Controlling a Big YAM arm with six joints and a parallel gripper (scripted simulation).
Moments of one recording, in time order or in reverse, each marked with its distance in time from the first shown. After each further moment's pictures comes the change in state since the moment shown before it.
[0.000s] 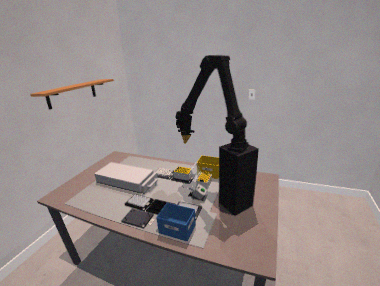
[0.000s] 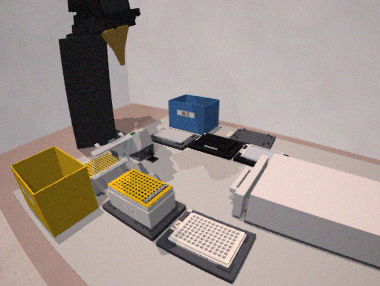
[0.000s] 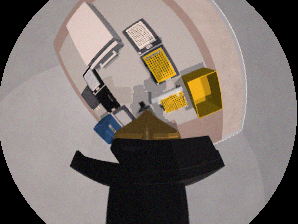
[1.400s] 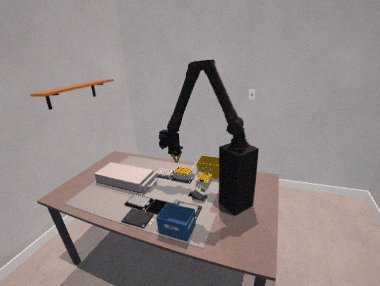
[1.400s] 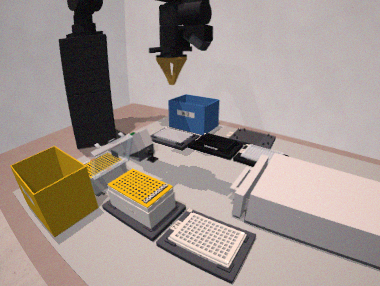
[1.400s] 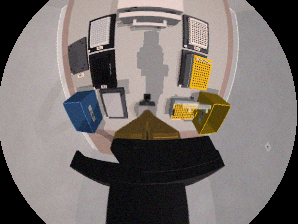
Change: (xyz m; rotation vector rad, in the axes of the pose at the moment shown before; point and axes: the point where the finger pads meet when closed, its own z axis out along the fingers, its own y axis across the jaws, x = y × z) arm 0.090 0.123 0.092 0.170 0.073 -0.570
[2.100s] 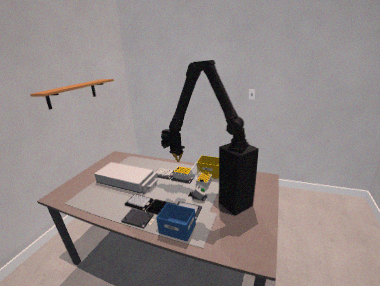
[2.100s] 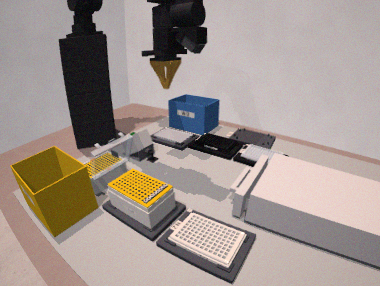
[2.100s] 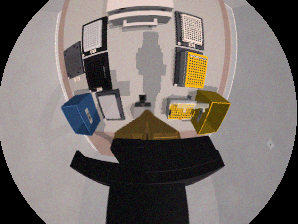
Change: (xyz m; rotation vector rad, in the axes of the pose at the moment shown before) arm 0.001 -0.023 0.007 0.001 -0.004 0.038
